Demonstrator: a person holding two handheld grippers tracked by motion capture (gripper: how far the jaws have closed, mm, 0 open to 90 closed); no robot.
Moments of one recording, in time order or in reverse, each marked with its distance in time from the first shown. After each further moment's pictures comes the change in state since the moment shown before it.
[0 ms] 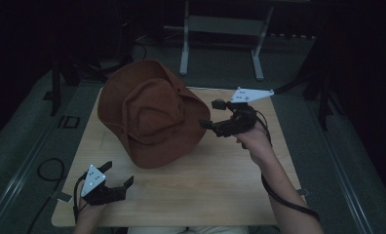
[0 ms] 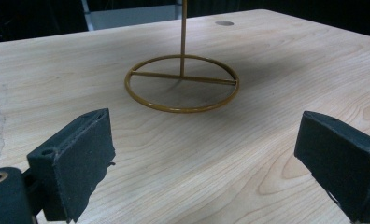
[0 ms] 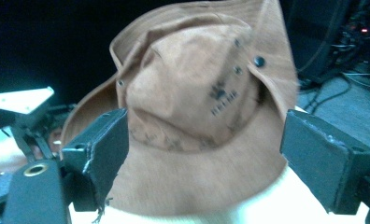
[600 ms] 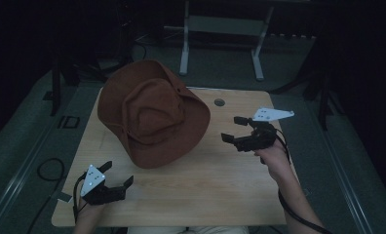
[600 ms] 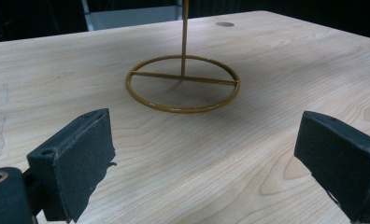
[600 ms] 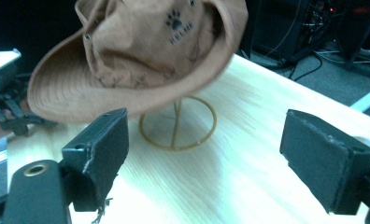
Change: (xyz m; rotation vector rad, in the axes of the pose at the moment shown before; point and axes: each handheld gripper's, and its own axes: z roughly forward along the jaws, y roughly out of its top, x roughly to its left) left arm 0.002 -0.002 0.000 -0.002 0.000 -0.006; right arm -0.020 -0.071 -0.037 0.039 -0.098 0.045
